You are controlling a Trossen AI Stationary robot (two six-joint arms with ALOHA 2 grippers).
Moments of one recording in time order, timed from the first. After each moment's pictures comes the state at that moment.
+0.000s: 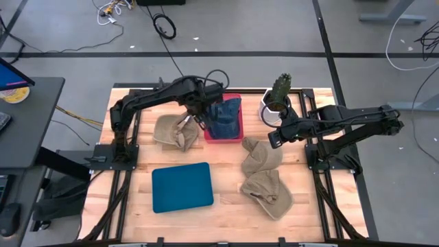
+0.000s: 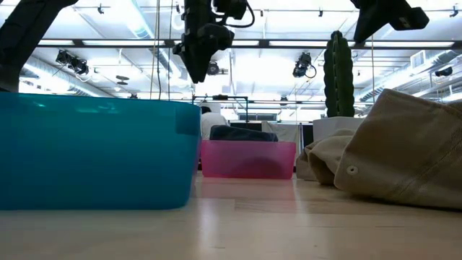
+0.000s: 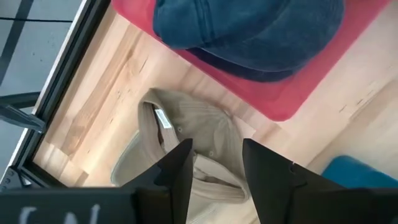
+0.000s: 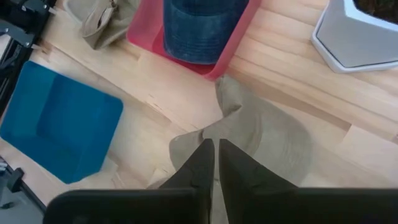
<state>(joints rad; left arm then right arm) 0.26 1.94 2.02 -1.52 -0.22 -0.32 0.14 1.14 1.28 -1.20 0.29 1.17</state>
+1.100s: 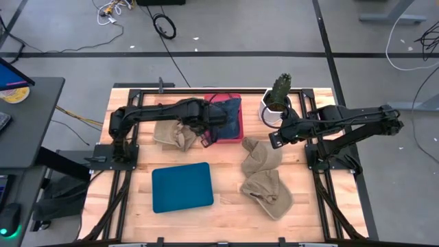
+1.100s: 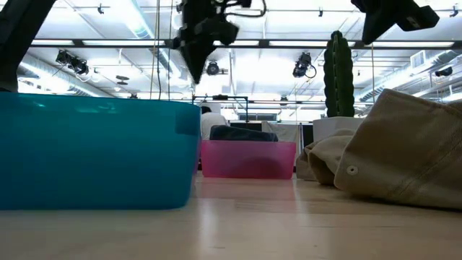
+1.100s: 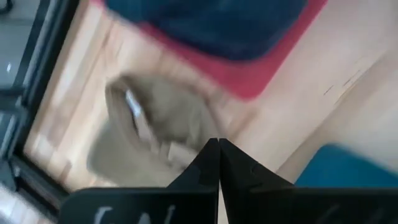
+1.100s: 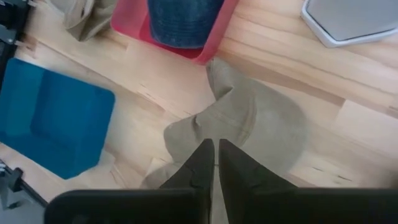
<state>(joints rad) 0.07 1.92 1.89 -1.47 -0.30 -0.49 0.14 1.14 1.28 -1.25 0.24 1.25</state>
